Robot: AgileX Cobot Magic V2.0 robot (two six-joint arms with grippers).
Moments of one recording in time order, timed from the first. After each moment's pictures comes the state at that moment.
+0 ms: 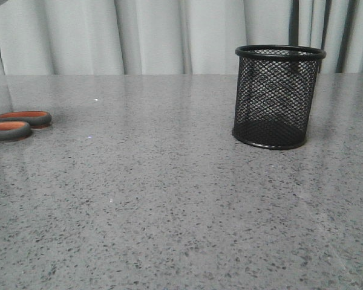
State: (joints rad) left arm -0.07 1.63 -1.34 -0.16 1.14 1.34; right arm 0.10 0.39 -0.45 0.82 0.21 -0.63
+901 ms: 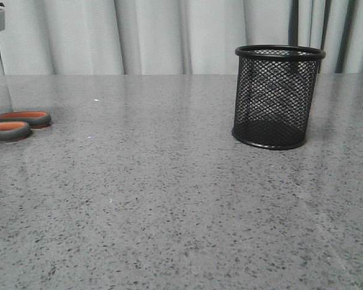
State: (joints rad) left arm 0.00 1.74 -1.36 -0.20 1.16 1.47; right arm 0.11 0.39 -0.45 0.82 0.21 -0.63
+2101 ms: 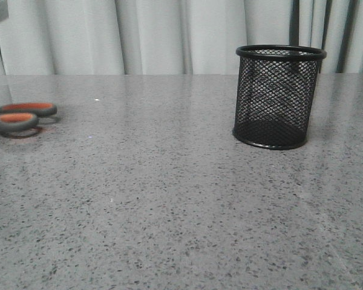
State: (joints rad) left arm 0.00 1.70 -1.35 -0.26 1.11 1.45; right arm 0.11 0.39 -0.45 0.82 0.21 -0.63
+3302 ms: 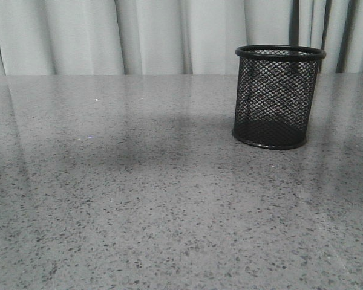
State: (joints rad) left arm -0.64 1.29 -1.35 -0.38 0.60 1.45; right arm 0.40 0.87 -0.99 1.06 0.56 -0.63
